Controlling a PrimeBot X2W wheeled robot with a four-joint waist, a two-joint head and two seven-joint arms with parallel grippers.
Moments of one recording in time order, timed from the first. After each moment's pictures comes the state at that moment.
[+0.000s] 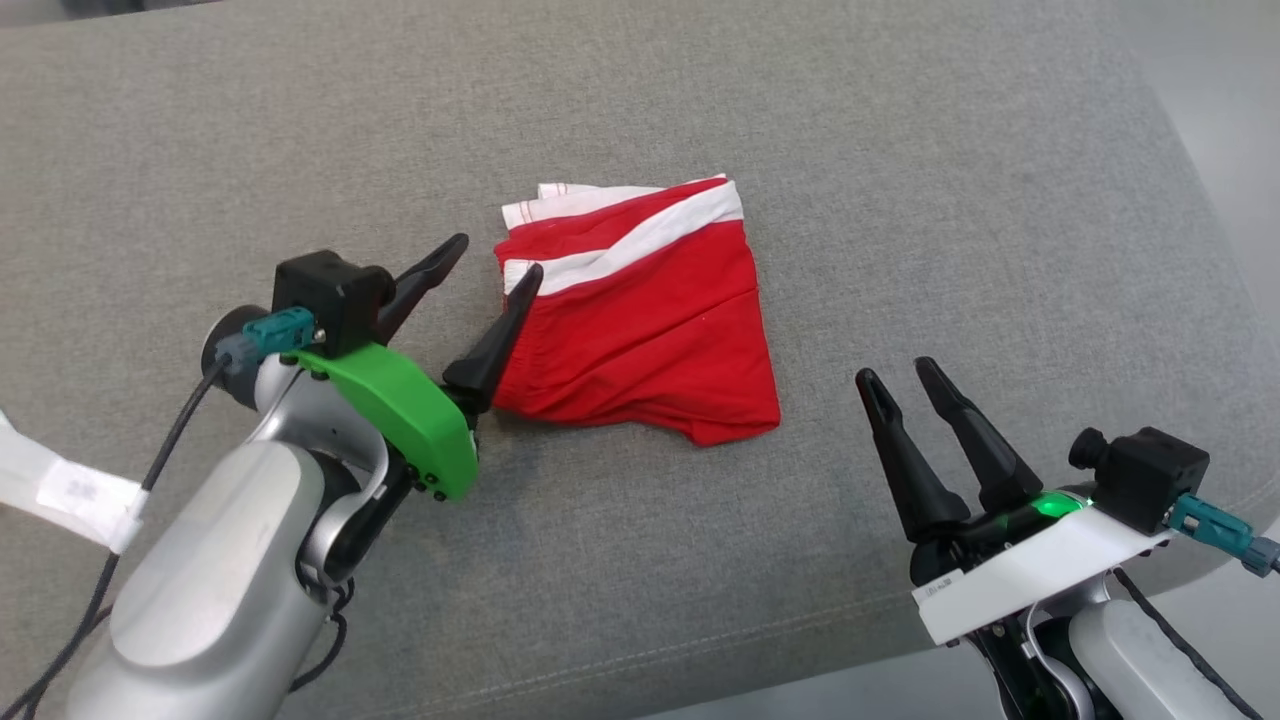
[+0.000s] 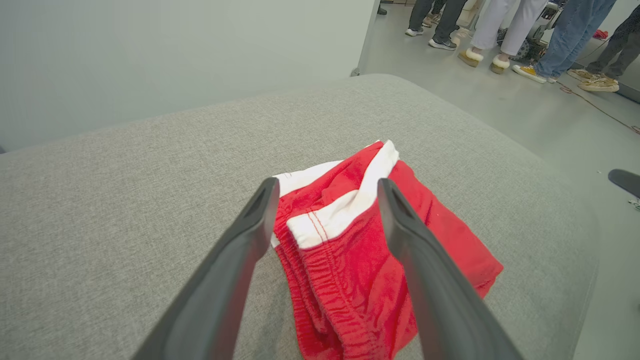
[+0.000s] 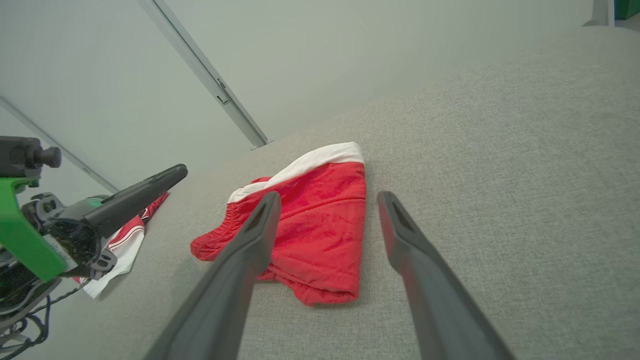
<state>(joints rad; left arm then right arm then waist) -0.51 0.28 -0.58 0.11 -0.63 -0.12 0.06 -0.04 -0.34 0.54 -0.20 0.76 -0.12 -0.21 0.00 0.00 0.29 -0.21</state>
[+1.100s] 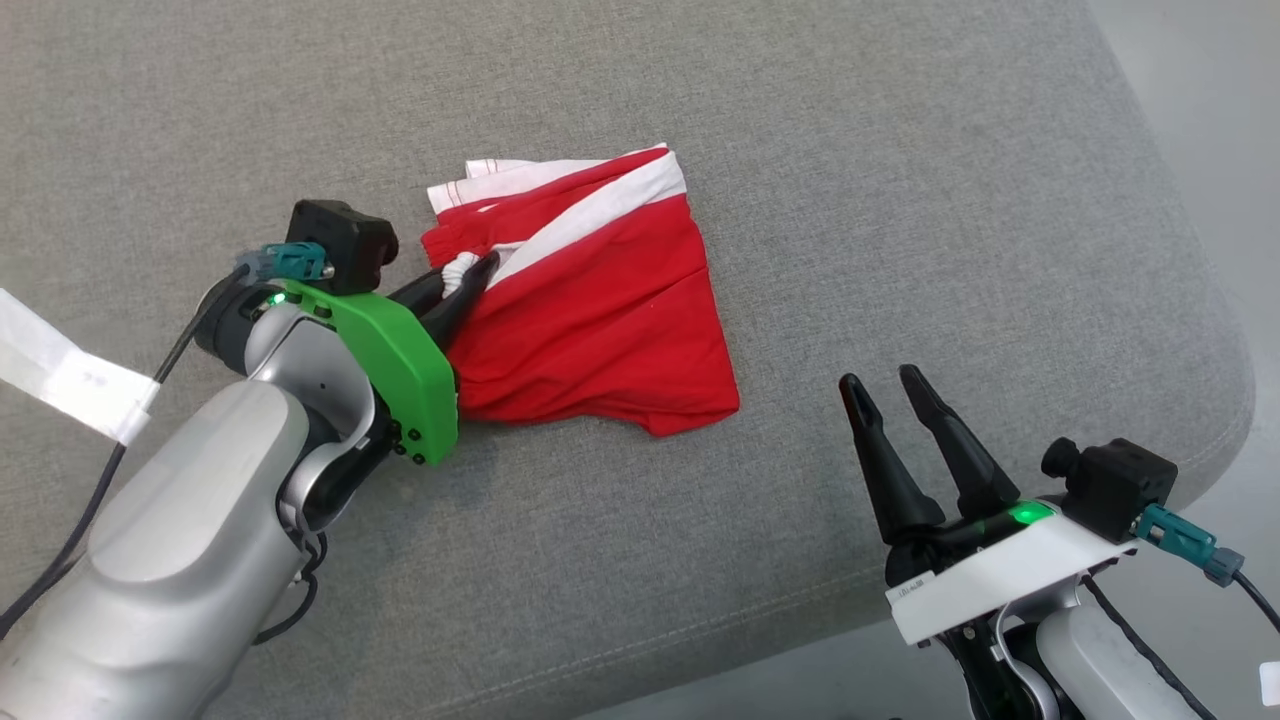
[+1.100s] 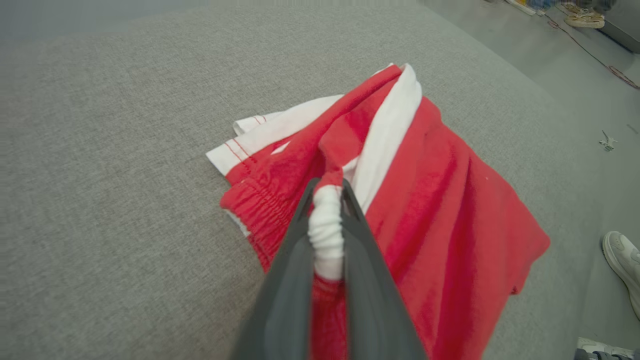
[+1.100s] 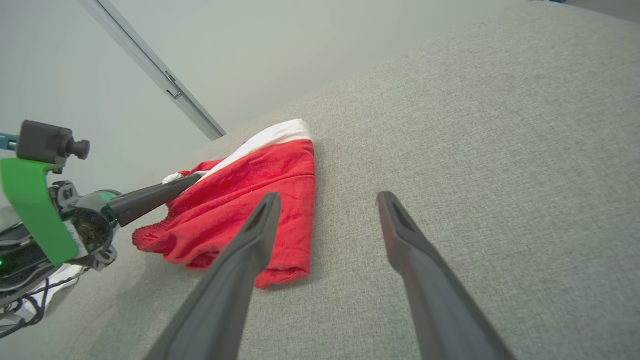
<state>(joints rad) -0.70 0.35 -0.78 0.29 -0.80 -0.12 0.15 -0.04 -0.26 0.54 -0.14 0.71 -0.12 -0.24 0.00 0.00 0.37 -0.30</state>
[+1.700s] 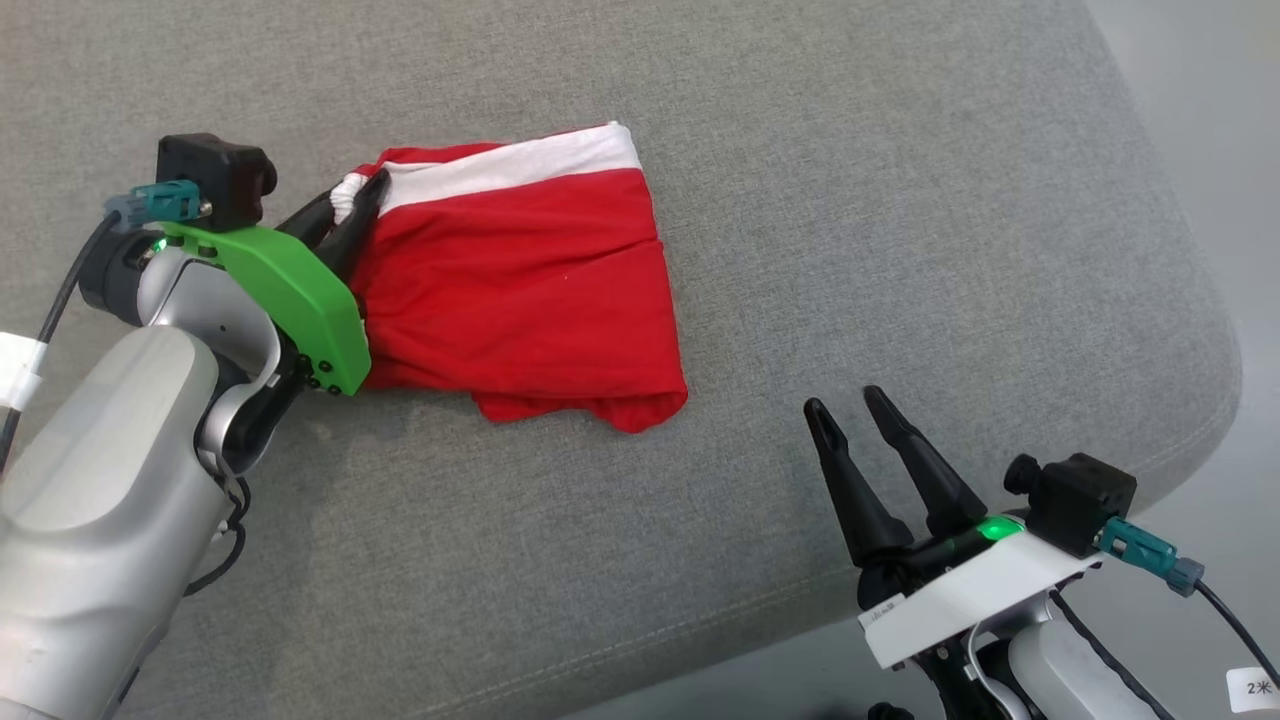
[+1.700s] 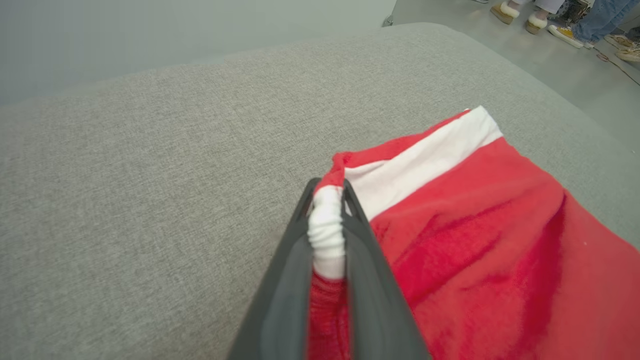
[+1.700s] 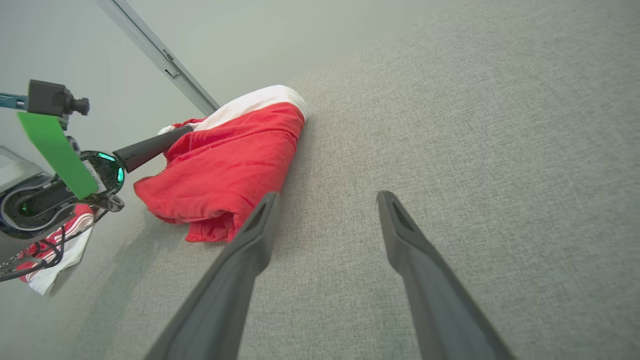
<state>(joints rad) -0.78 0.39 -0.72 0.41 -0.81 -0.12 0.05 -0.04 -0.25 0.58 -0.12 0.70 -0.11 -0.24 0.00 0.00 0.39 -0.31</state>
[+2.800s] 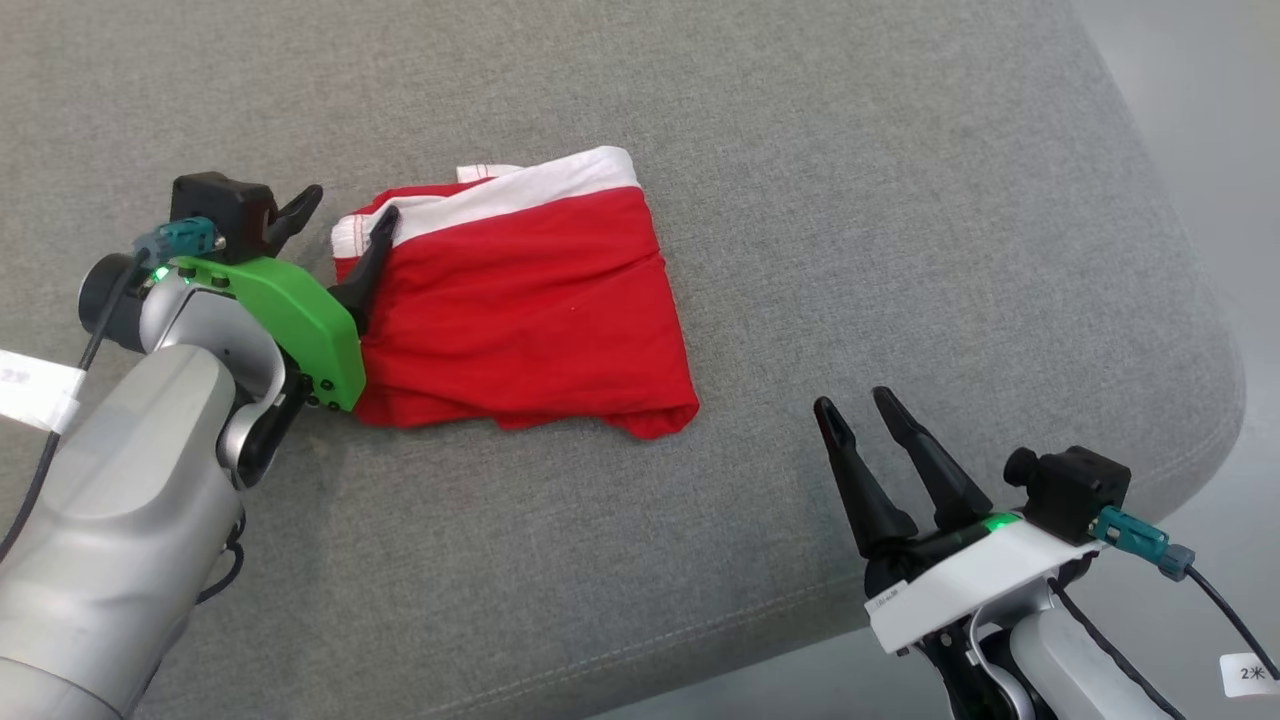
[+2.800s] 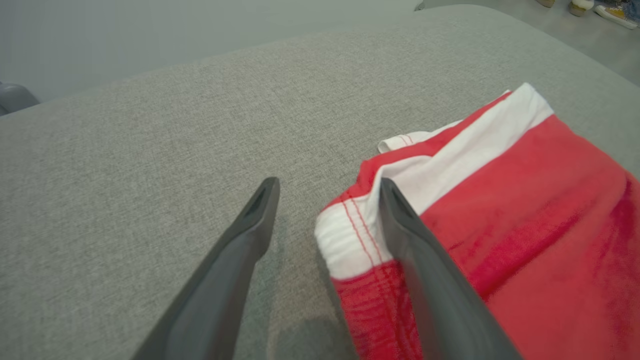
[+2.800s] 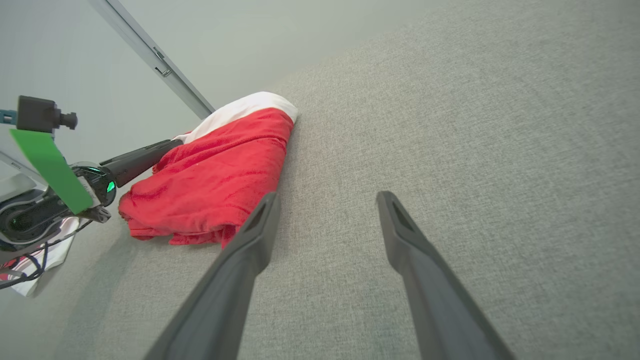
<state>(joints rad) -0.83 0.34 -0.82 0.65 -0.78 -0.12 -0.09 -0.06 -0.23 0.56 -0.04 0.69 -0.09 -0.24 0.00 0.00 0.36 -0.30</state>
